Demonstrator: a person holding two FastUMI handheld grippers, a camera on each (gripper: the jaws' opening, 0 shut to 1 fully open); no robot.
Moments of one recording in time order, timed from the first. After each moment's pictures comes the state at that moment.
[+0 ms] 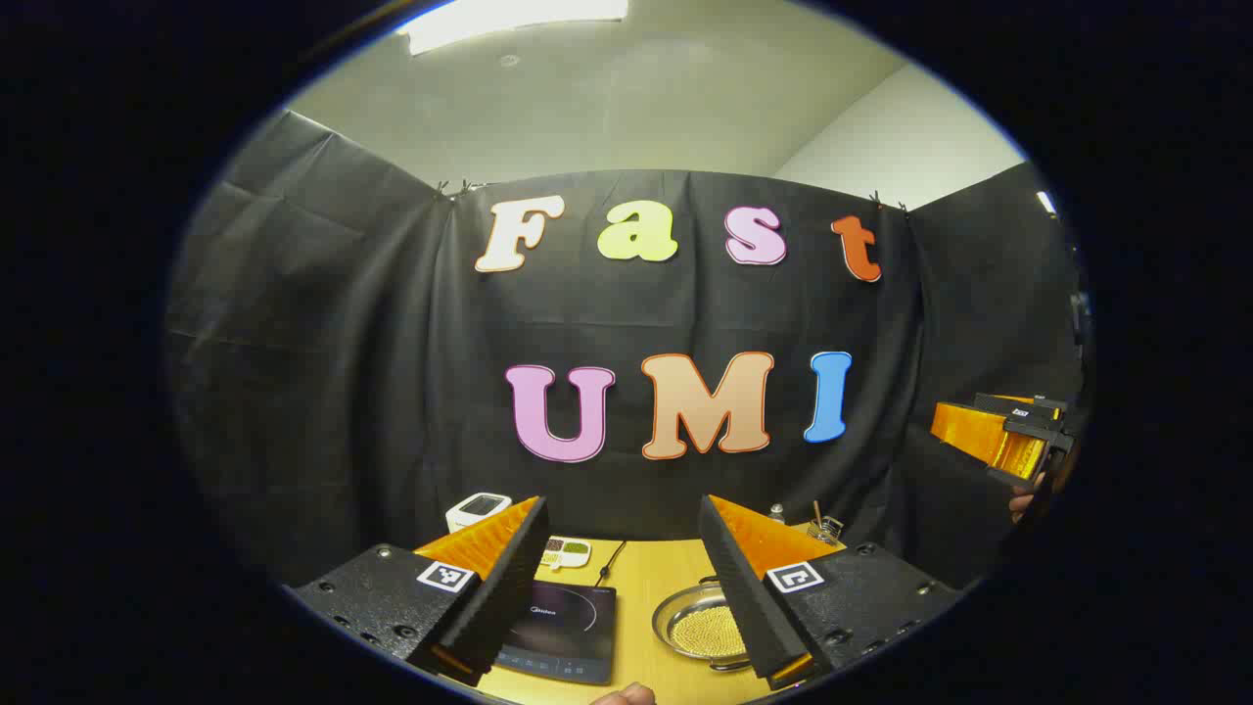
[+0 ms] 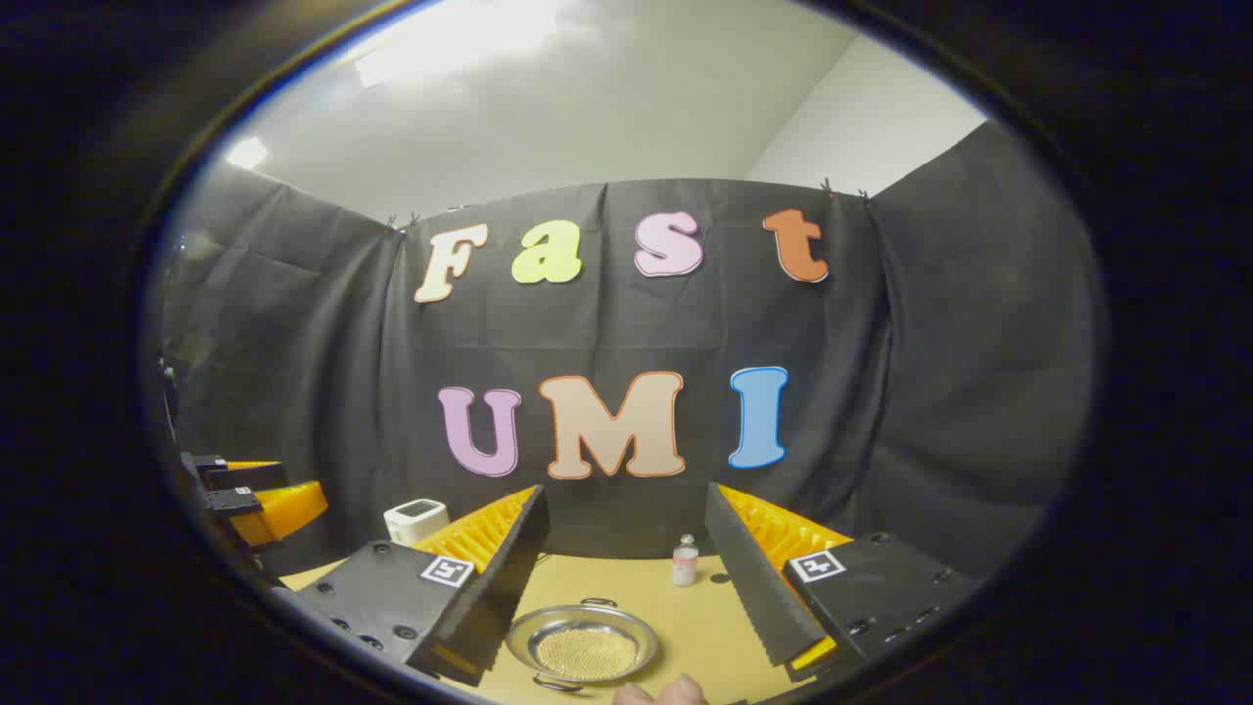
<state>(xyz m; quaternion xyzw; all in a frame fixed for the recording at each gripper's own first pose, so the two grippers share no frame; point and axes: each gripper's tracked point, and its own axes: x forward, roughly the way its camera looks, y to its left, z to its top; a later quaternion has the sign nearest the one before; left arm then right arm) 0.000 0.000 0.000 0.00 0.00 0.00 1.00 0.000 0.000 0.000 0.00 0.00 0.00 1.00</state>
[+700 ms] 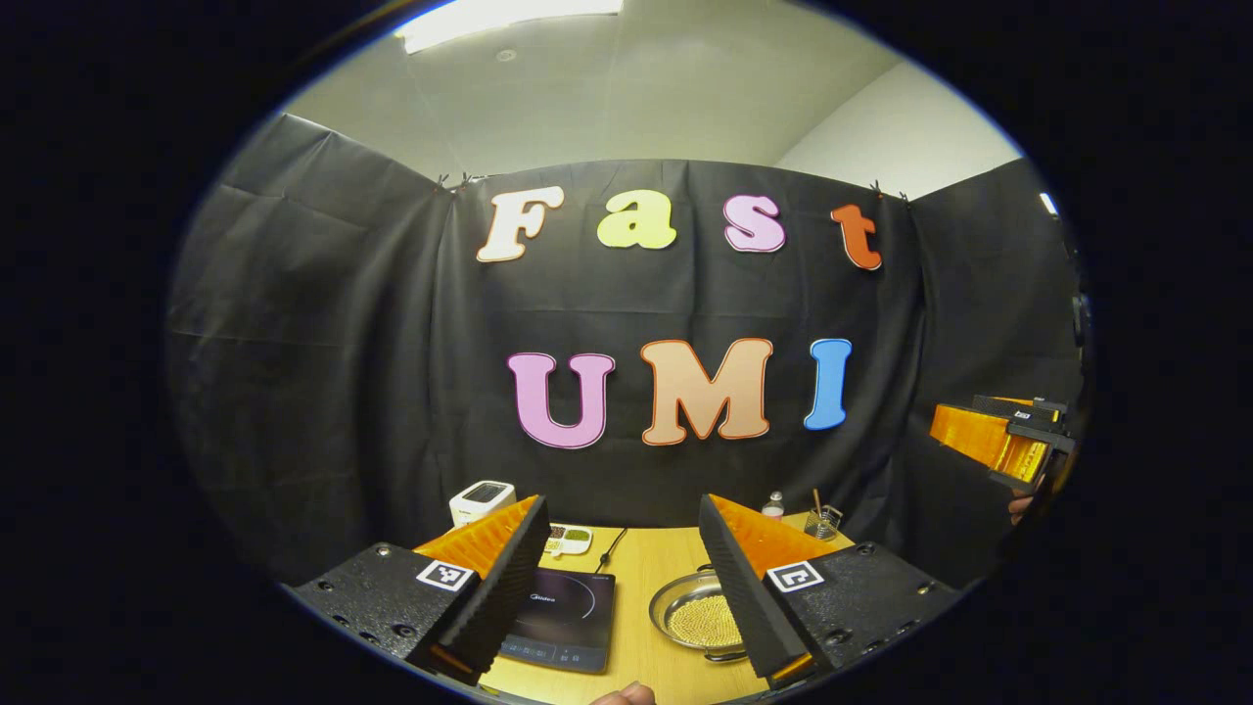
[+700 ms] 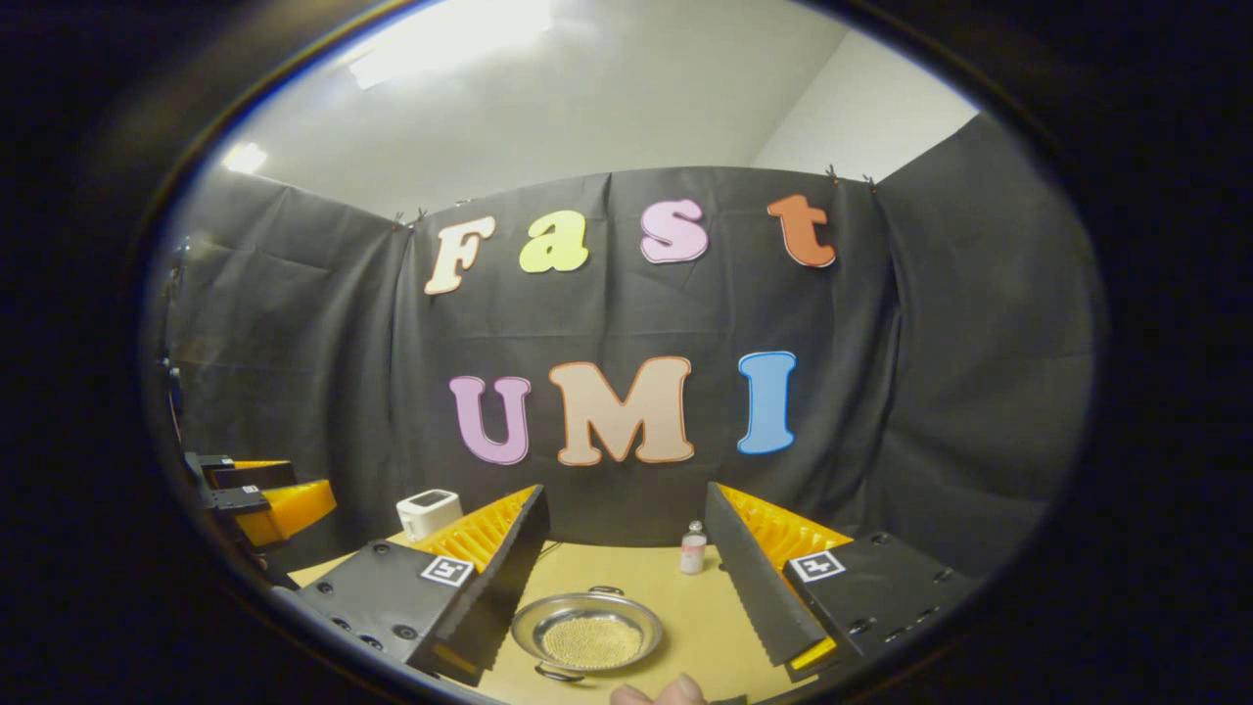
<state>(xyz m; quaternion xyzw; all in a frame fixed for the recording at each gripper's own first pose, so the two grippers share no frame) -0.012 -0.010 -0.009 0.01 0.02 0.01 1.00 -0.011 -0.007 -0.008 0.01 0.03 0.02 1.00</state>
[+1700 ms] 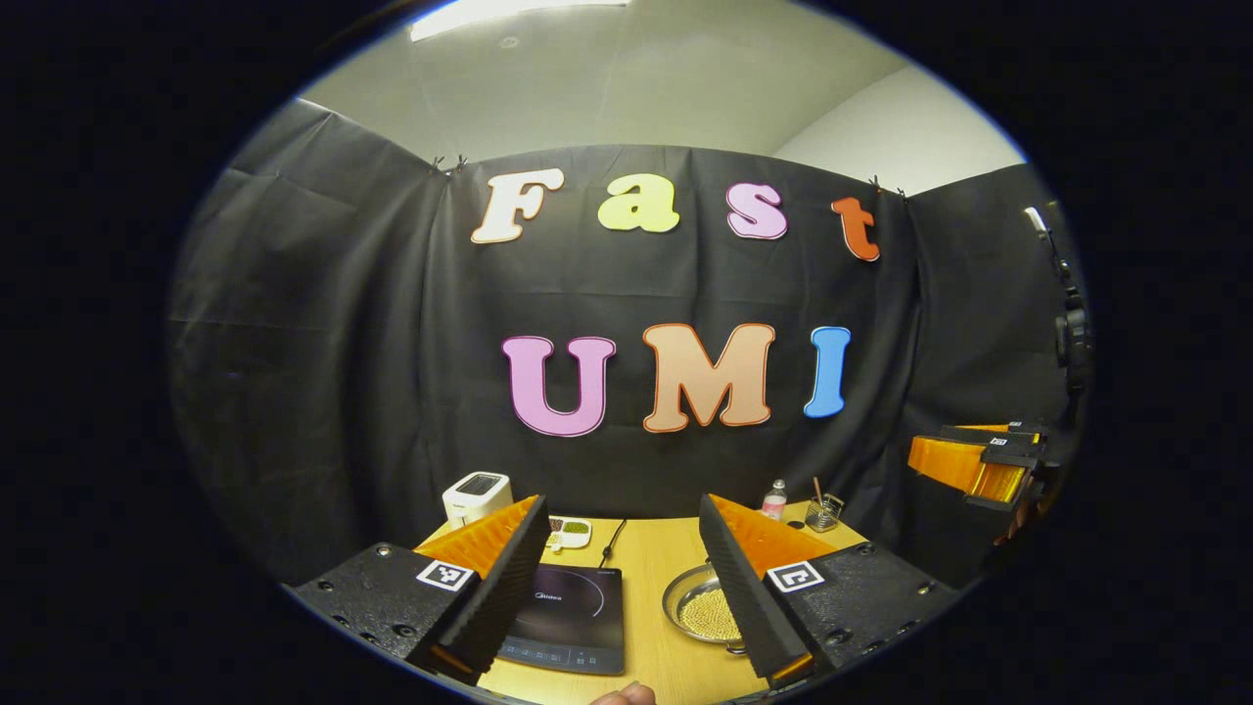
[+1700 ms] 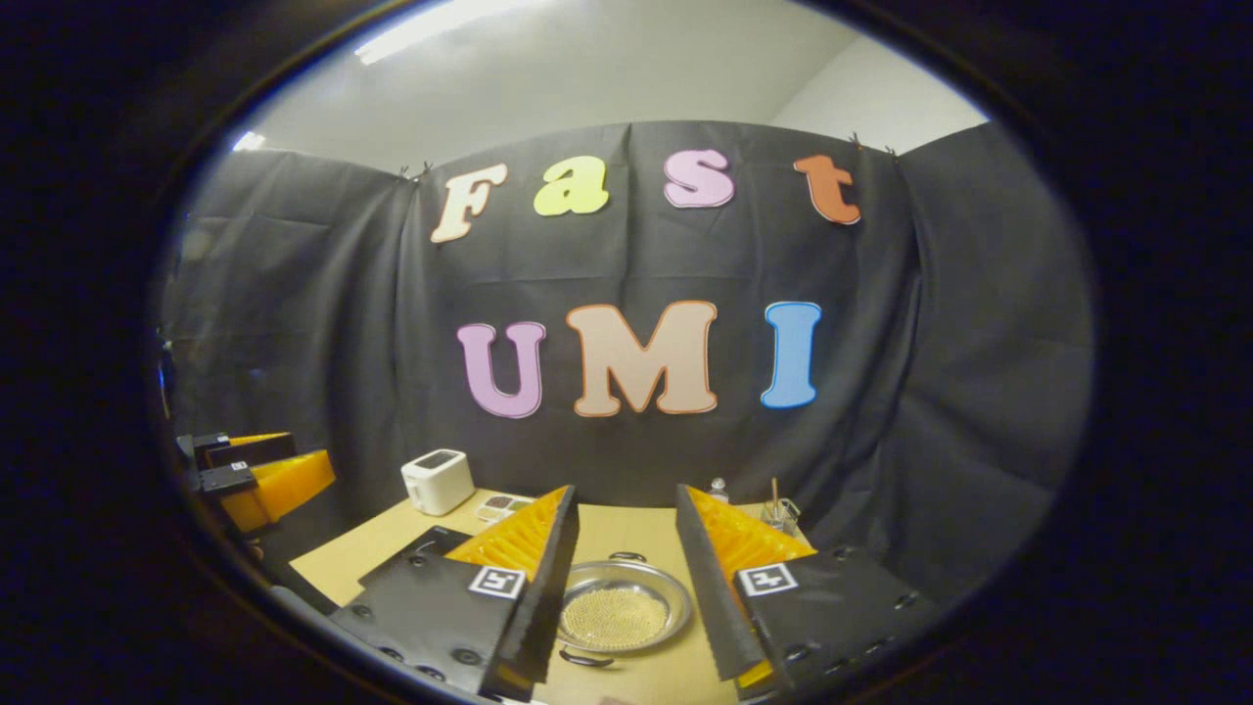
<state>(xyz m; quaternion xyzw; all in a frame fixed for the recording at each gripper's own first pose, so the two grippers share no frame) 0.012 0.029 -0.040 0.00 0.04 -0.02 1.00 0.012 0.052 -0.077 -0.01 0.10 0.02 0.99</state>
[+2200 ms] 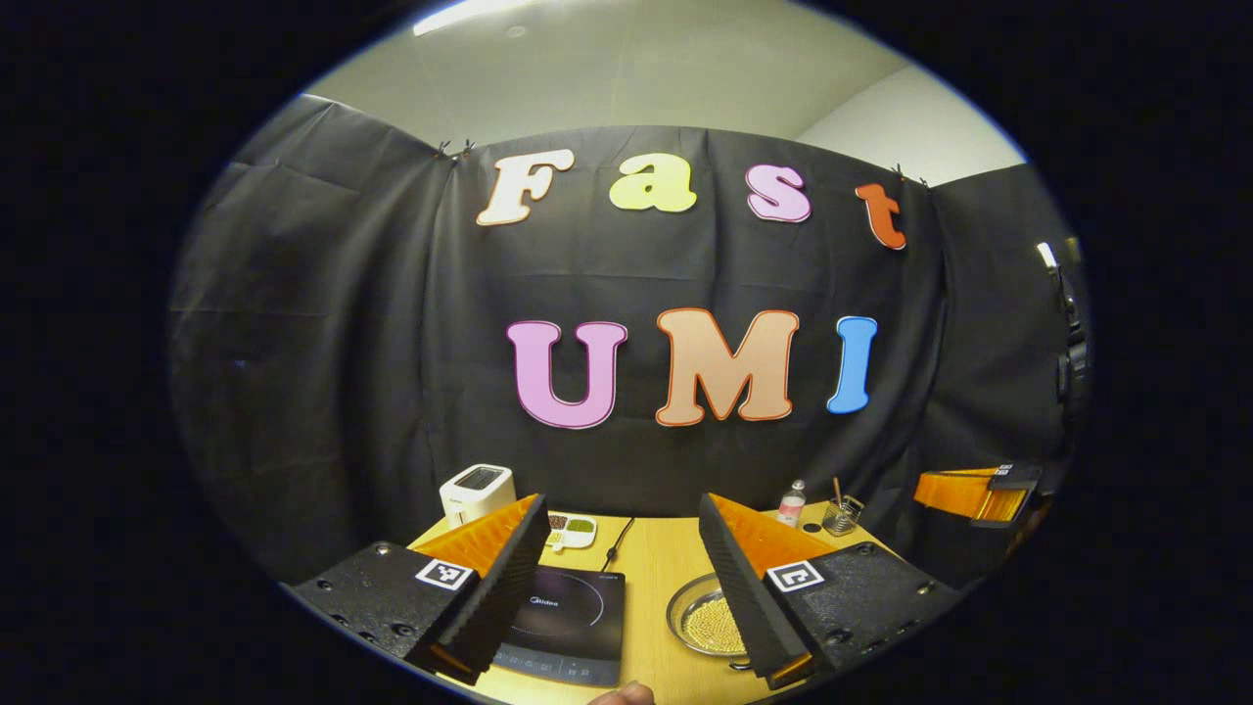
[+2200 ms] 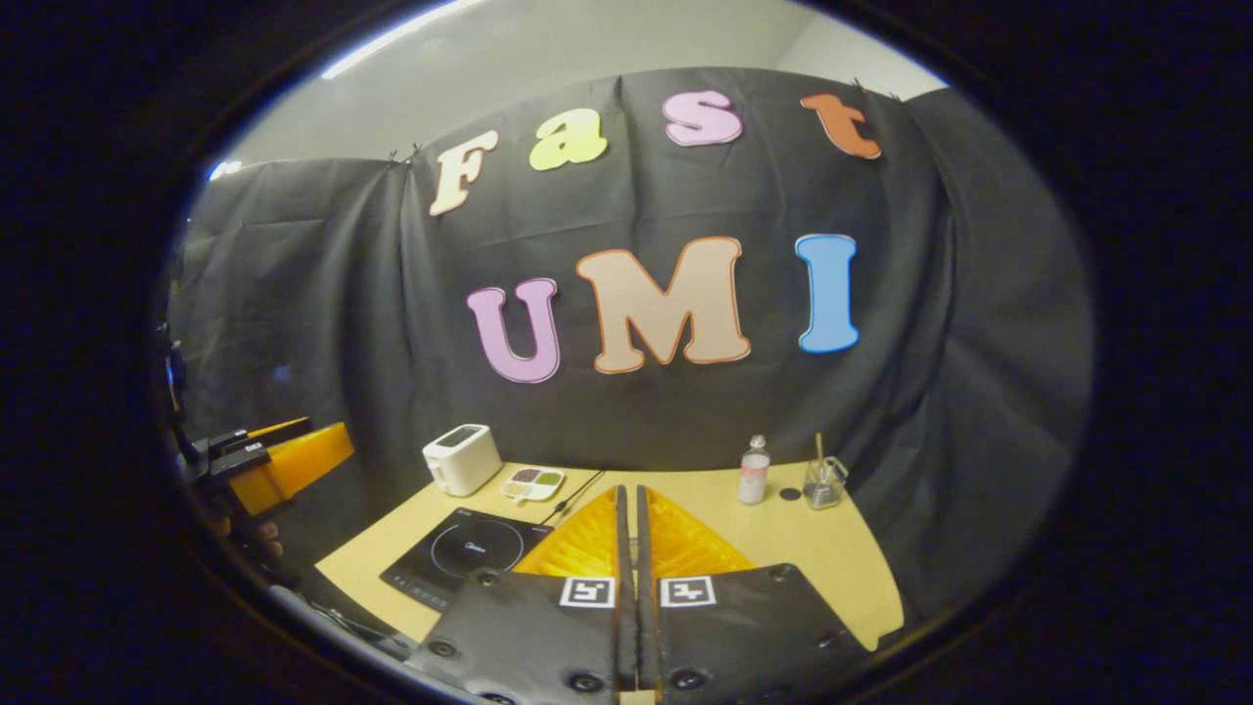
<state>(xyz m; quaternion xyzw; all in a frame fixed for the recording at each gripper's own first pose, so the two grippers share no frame) 0.071 0.023 -0.048 0.01 0.05 0.02 1.00 0.063 0.054 -0.141 0.06 0.18 0.08 0.98</state>
